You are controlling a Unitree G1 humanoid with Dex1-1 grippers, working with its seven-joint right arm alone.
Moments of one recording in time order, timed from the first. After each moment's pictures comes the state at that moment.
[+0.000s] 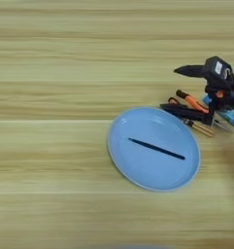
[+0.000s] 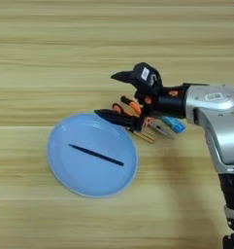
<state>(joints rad) -0.29 -0.73 -0.06 -0.22 0.24 0.51 1.13</state>
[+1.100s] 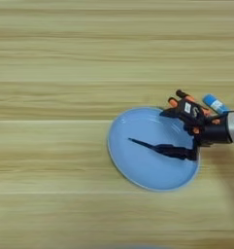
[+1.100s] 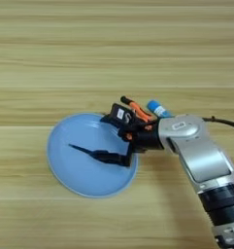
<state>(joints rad) -0.23 -0.70 0.17 -0.04 0.10 0.40 1.12</state>
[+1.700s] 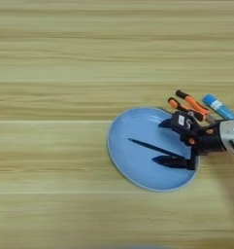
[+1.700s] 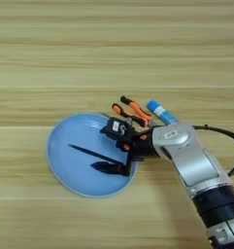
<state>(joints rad) -0.23 -0.67 0.23 0.09 0.02 0.26 1.12</state>
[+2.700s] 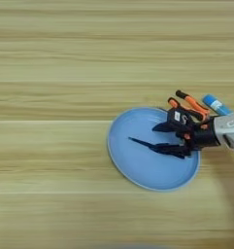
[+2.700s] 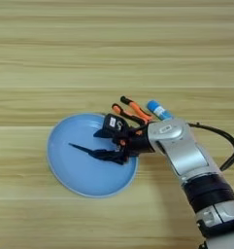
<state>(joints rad) -0.31 -0.63 0.26 0.29 0.02 0.17 1.17</state>
